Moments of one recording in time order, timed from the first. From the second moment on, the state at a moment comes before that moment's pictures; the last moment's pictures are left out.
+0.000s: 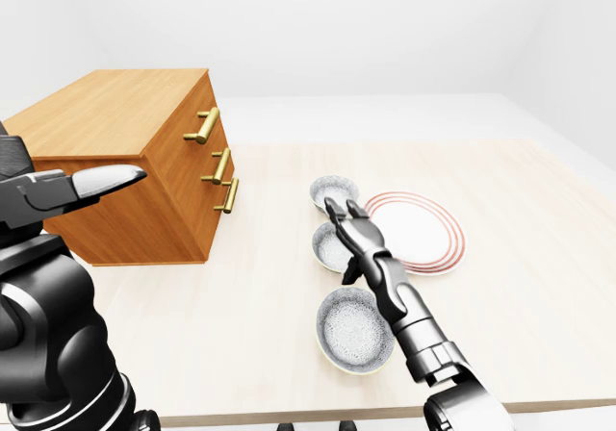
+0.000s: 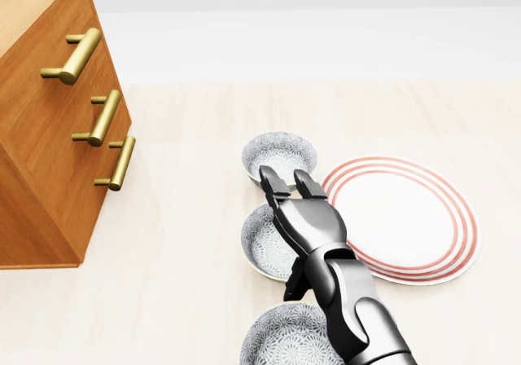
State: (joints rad) left arm -0.36 0.37 0.43 -0.69 -0.48 0.09 0.24; right arm -0.46 -0.01 0.14 0.53 -1.12 0.02 0.08
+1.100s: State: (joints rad) left arm -0.35 0.37 0.43 -0.69 -0.48 0.09 0.24; right arm -0.46 -0.01 0.14 0.57 -1.12 0.00 0.06
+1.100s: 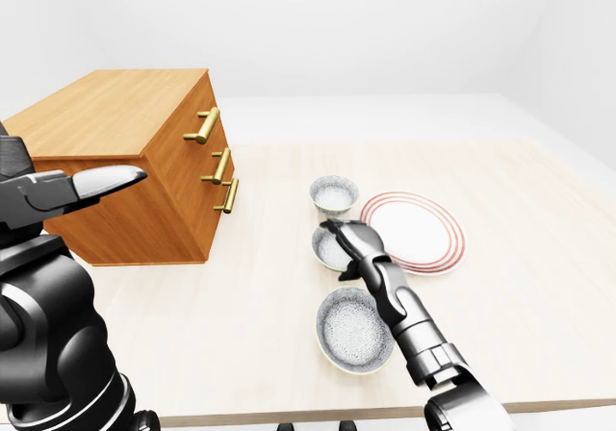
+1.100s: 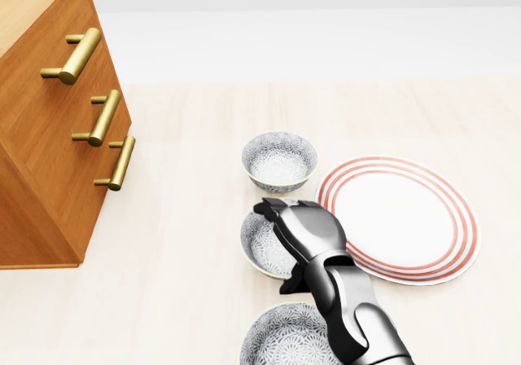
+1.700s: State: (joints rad) left arm -0.36 0.37 0.43 -0.69 -0.48 0.09 0.24; right arm -0.43 -0.01 0.15 0.54 -1.13 0.01 0.08
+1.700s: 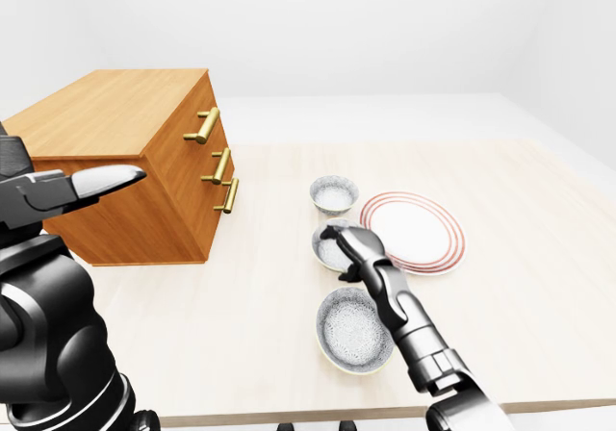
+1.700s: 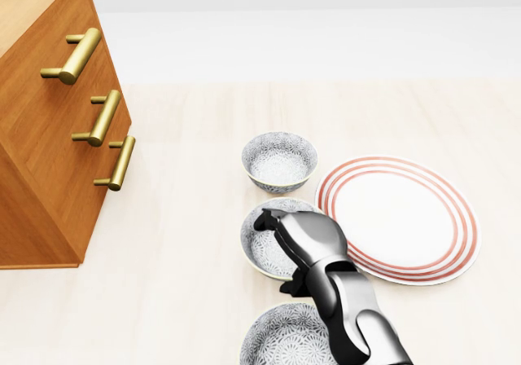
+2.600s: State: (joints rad) left arm -0.35 0.37 0.43 -0.70 -0.48 0.09 0.24; right arm -0.33 -0.02 0.15 0.41 -1.15 0.02 0.13
